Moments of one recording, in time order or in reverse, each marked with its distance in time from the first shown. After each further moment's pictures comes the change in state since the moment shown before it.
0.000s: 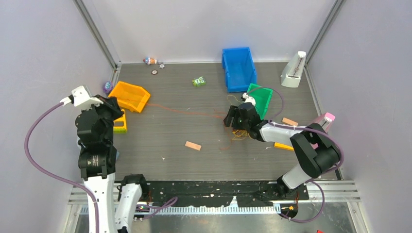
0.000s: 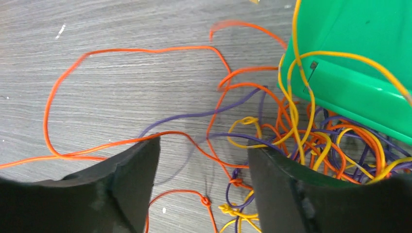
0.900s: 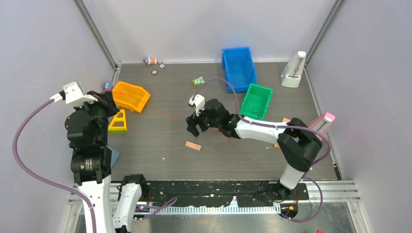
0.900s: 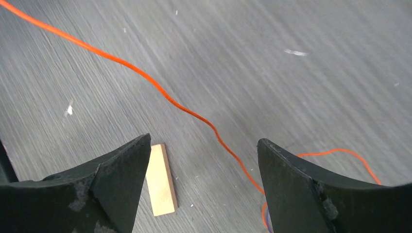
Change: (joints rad) left arm -0.001 0.031 0.136 -0.024 0.060 0.048; right arm 0.328 0.113 0.374 -0.066 -0.205 -0.610
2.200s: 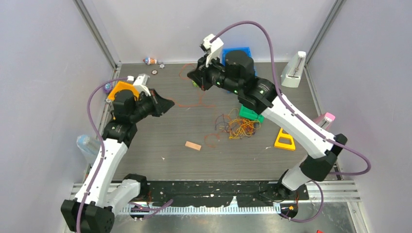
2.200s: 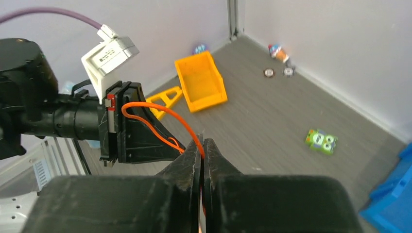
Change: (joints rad) left arm -0.266 0.269 -0.266 0.230 0.568 -0.146; right arm 0.000 -0.174 0.729 -0.476 0.053 0.071
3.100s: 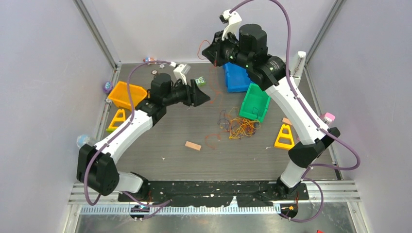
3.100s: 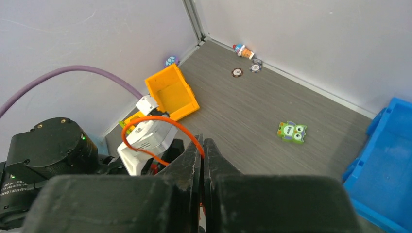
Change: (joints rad) left arm -0.308 0.426 0.175 0.266 0.023 0.012; right arm -0.206 0.191 0.339 -0.213 -0.088 0.095
